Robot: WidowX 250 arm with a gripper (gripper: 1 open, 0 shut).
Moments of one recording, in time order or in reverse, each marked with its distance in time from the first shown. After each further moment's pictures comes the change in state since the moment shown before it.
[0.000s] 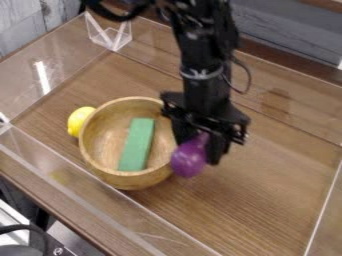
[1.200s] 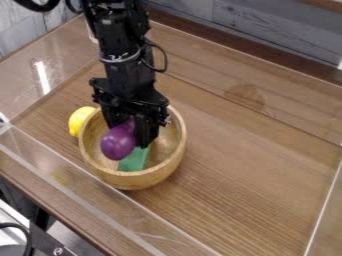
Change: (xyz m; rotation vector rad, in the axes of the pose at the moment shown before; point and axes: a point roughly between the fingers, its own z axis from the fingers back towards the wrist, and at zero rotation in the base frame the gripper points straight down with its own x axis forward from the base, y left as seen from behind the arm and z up) arm -0.021 0.075 0.004 0.019 0.010 0.043
